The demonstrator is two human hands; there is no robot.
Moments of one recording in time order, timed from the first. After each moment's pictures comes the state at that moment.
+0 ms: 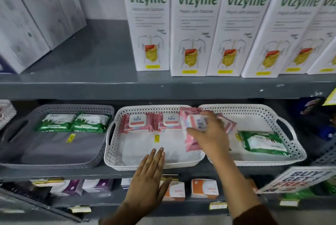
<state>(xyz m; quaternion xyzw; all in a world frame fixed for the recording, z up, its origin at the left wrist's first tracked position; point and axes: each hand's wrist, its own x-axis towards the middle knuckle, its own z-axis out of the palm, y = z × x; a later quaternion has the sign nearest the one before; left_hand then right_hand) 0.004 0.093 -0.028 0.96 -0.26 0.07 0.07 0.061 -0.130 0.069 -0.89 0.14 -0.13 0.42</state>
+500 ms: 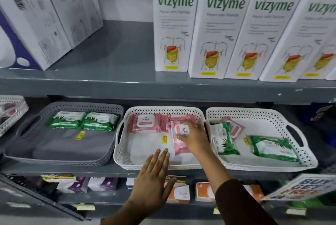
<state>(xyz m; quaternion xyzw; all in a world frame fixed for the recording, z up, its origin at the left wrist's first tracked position) 0.004 0.109 -0.026 0.96 -0.25 0.09 0.09 0.110 -0.076 0.024 -0.95 0.07 -0.02 0.29</state>
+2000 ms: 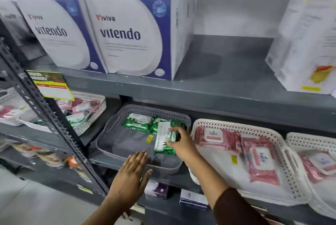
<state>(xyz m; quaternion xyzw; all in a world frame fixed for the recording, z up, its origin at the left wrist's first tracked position) 0.010 0.375 -0.015 0.99 -0.07 0.10 0.06 0.128 0.187 0.045 -0.83 -0.05 0.11 0.55</state>
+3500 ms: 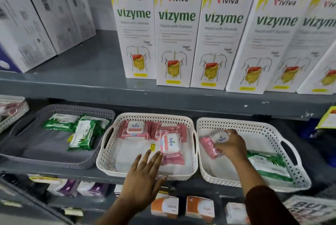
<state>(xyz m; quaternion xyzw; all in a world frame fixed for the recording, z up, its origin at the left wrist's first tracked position) 0.027 0.067 -0.025 0.97 -0.21 0.12 0.03 0.129 -0.251 0.016 -0.91 0.22 -0.05 0.36</state>
